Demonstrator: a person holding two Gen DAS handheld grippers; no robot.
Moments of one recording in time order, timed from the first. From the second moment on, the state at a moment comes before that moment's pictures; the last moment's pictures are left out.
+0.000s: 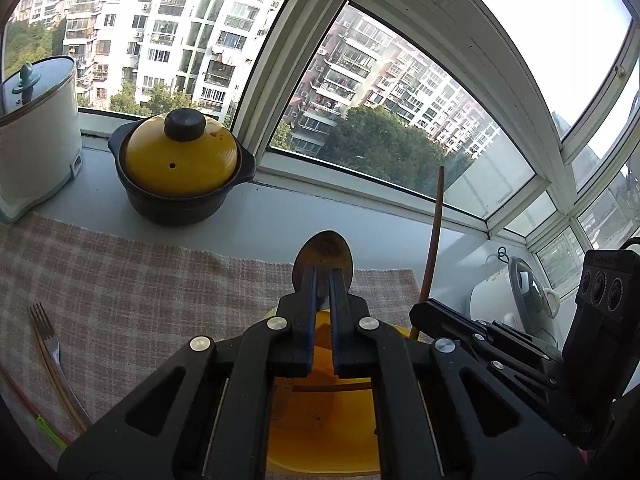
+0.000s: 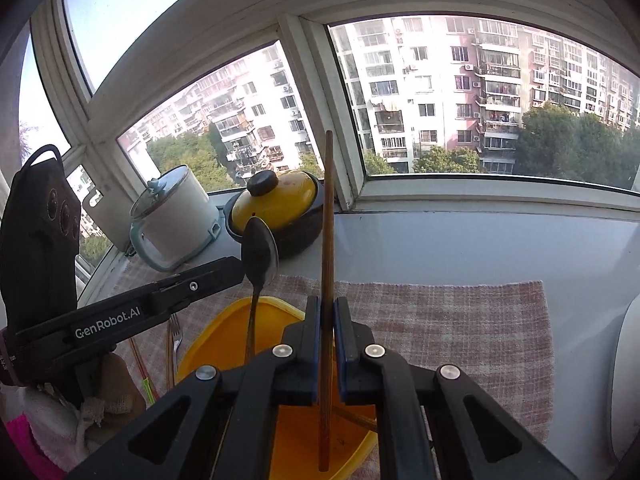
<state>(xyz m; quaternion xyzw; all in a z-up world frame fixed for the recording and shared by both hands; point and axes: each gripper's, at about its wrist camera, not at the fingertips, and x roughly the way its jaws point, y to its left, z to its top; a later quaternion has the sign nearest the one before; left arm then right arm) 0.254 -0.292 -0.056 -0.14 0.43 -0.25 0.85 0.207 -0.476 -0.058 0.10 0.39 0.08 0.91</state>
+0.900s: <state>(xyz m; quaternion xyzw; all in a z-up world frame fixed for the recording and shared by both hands) 0.209 -0.256 -0.049 -0.13 0.43 -0.22 0.87 0.146 -0.473 -0.043 0.10 0.38 0.06 0.92</state>
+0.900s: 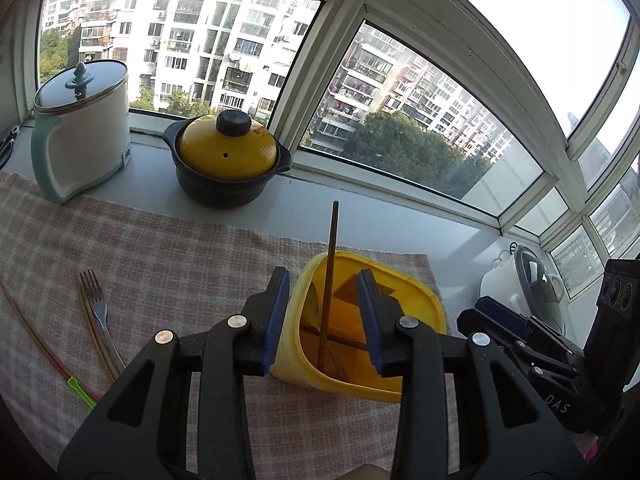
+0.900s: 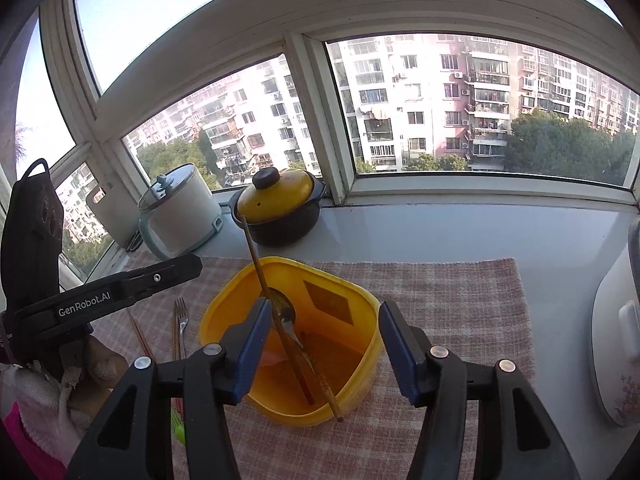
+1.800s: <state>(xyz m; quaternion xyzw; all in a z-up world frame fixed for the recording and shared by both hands) 0.127 -0.062 -0.095 -0.17 0.48 -0.03 0.86 0.094 -0.406 -0.038 0.04 0.37 0.15 0.92</state>
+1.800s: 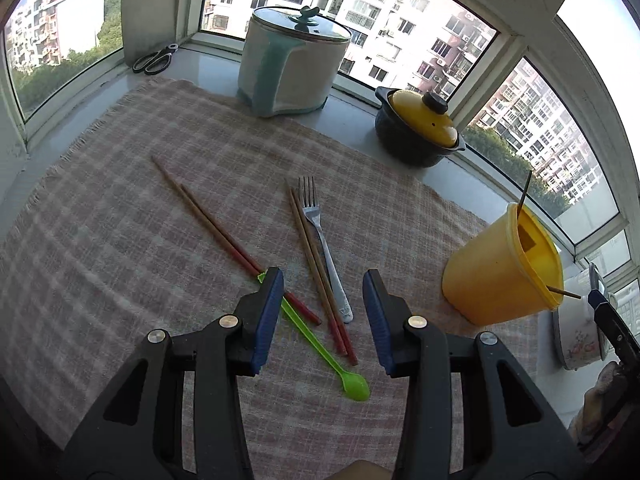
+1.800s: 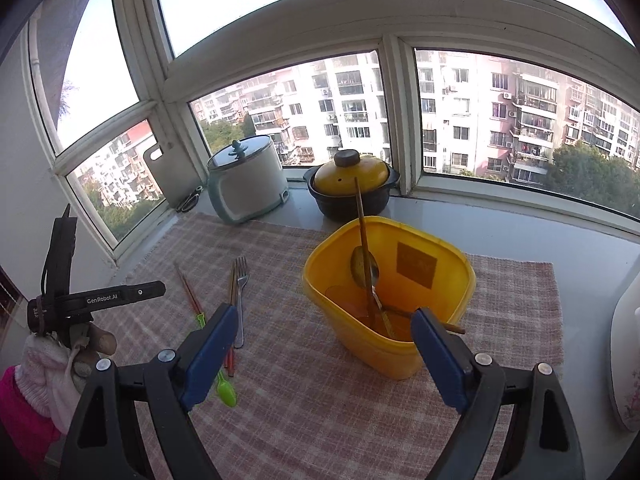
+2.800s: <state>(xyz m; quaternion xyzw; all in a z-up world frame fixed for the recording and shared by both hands) 0.158 0.052 -0.156 -0.19 0.55 -0.05 0.81 0.179 -0.223 -0.123 0.03 0.54 0.25 0.80</state>
